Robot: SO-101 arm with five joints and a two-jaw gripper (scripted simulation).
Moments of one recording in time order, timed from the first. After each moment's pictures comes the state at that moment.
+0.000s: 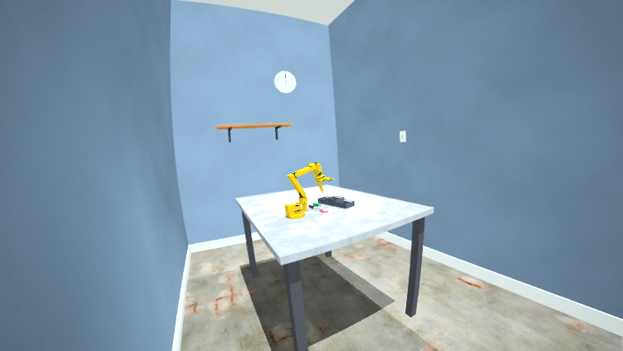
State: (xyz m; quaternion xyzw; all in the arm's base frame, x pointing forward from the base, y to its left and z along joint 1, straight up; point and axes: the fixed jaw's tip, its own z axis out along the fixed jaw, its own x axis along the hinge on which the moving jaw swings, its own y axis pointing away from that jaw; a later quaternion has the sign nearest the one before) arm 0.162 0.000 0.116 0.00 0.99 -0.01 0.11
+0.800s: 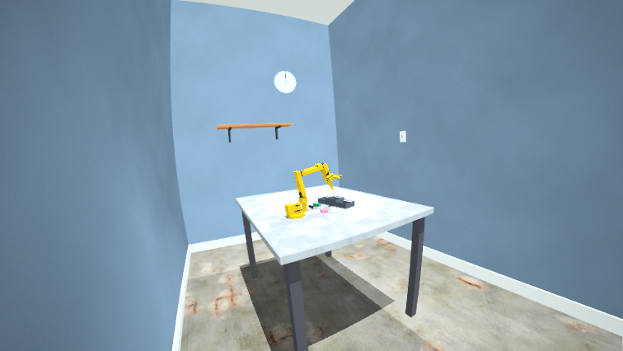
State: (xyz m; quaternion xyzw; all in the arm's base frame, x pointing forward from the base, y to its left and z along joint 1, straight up) arm 0.234 -0.004 0.119 -0.04 0.98 -0.02 0.20
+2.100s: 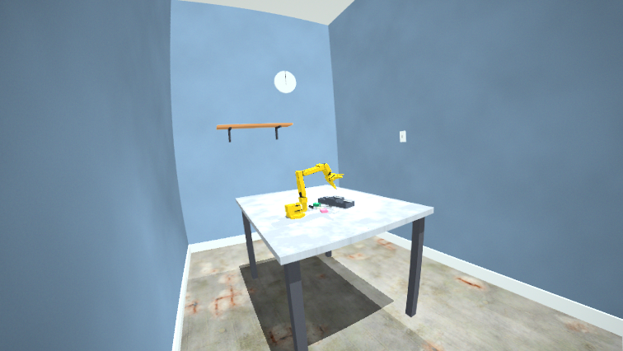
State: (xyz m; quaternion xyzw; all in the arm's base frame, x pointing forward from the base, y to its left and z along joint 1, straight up) arm 0.251 -0.005 0.120 -0.06 0.97 -0.03 0.23
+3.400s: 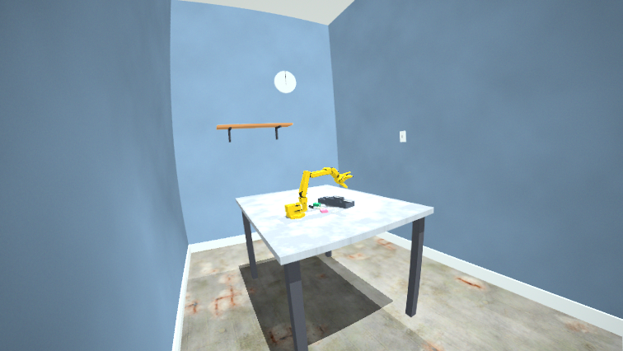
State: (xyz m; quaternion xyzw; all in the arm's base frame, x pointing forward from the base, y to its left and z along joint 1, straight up) arm 0.331 -0.007 0.116 -0.12 0.92 -0.06 0.36
